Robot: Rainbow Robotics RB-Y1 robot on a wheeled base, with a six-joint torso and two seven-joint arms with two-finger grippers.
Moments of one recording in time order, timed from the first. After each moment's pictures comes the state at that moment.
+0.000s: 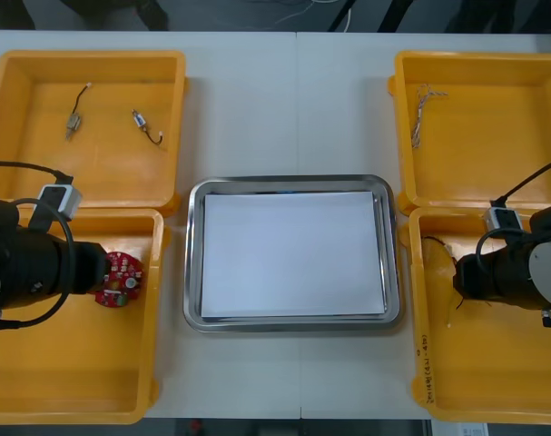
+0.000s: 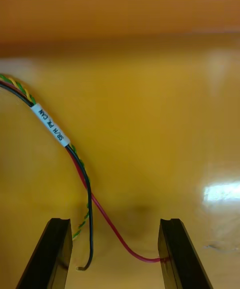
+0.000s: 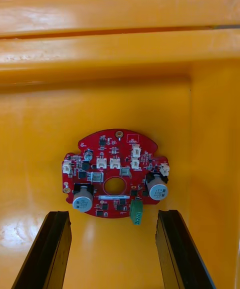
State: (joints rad) right arm -0.05 -0.56 0.01 -2.02 -0.48 1.56 1.22; left arm 0.02 0.76 -0.05 -2.32 0.61 1.50 -1.09
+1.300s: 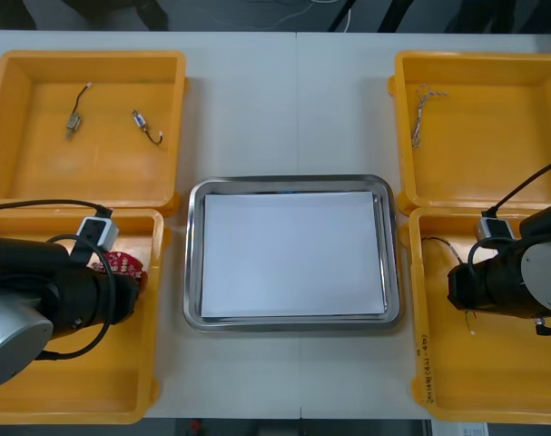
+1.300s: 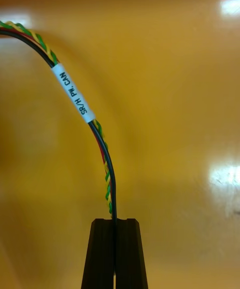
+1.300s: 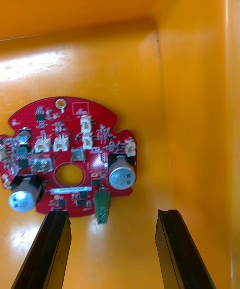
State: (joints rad) right arm -0.05 -0.52 0.01 -2.07 -0.49 1.67 1.20; left arm 0.07 0.74 -0.23 -2.31 0.46 1.38 -1.09
